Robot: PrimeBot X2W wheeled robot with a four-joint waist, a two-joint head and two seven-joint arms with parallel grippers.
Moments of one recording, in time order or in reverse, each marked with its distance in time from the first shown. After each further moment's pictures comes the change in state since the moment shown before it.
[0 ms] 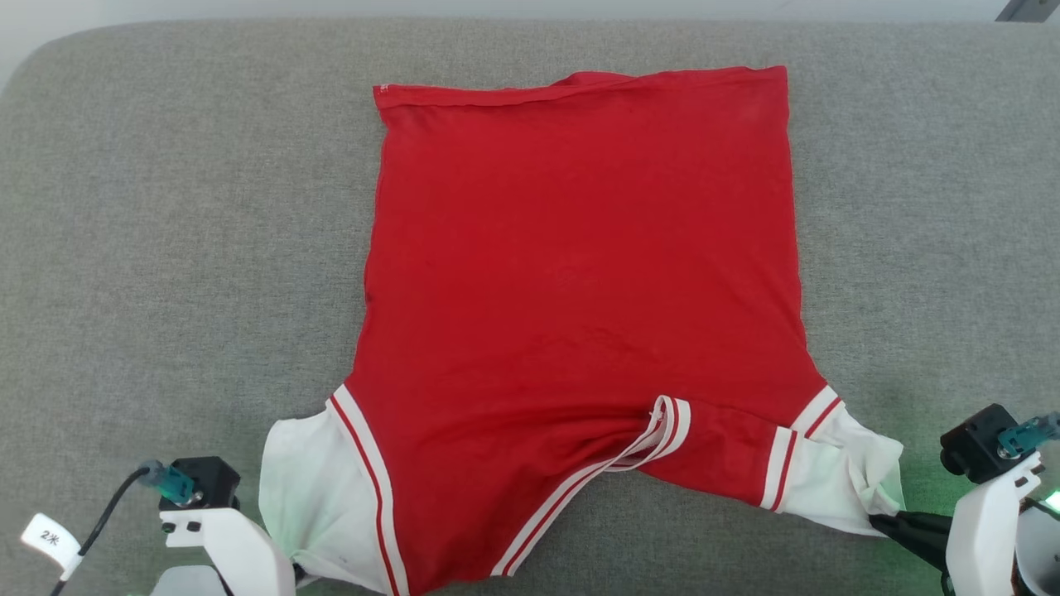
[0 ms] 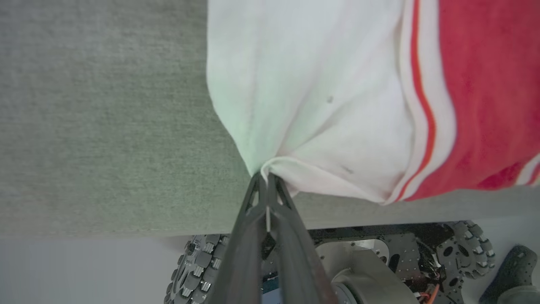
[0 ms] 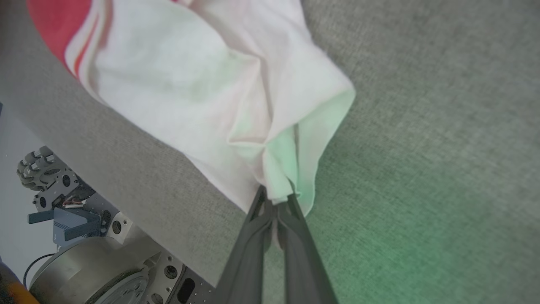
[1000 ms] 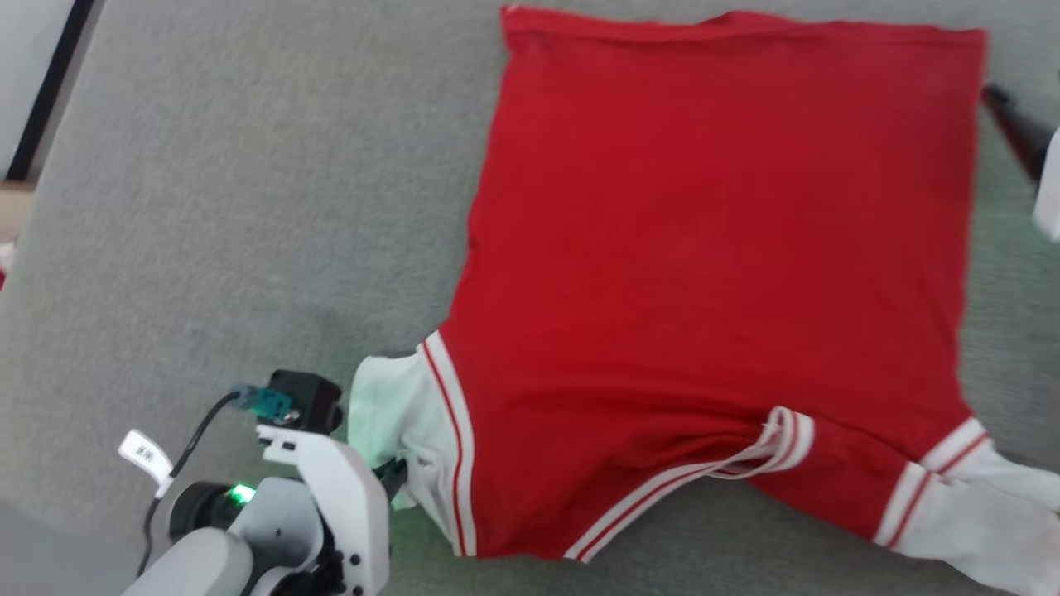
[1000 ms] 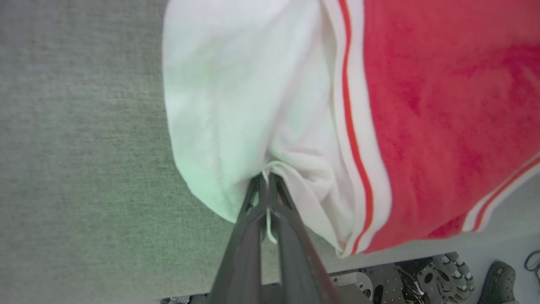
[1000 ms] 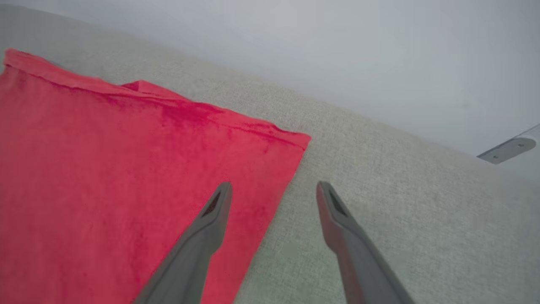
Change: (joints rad) left arm -0.207 -0.158 -0.084 0.053 0.064 -0.152 -0.080; right arm -0.632 0.329 -0.428 0.291 -0.473 0.000 0.105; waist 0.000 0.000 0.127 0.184
